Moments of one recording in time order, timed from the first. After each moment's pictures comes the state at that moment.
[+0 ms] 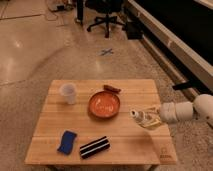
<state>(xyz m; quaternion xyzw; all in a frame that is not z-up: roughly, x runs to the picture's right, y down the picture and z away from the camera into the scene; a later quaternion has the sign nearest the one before) 0.192 0.131 0.695 -0.20 -0.43 0.17 0.87</state>
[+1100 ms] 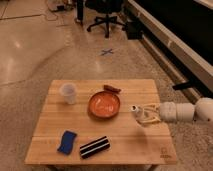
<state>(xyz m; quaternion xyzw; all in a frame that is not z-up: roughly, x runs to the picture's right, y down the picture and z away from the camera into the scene) 0.184 0.109 0.694 -0.15 -0.50 0.22 0.82</state>
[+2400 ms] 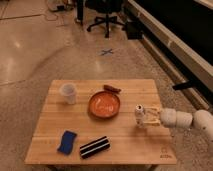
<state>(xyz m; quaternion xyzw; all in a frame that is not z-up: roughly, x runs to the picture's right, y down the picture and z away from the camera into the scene) 0.210 0.129 0.750 -0.12 -0.55 0.29 0.77</state>
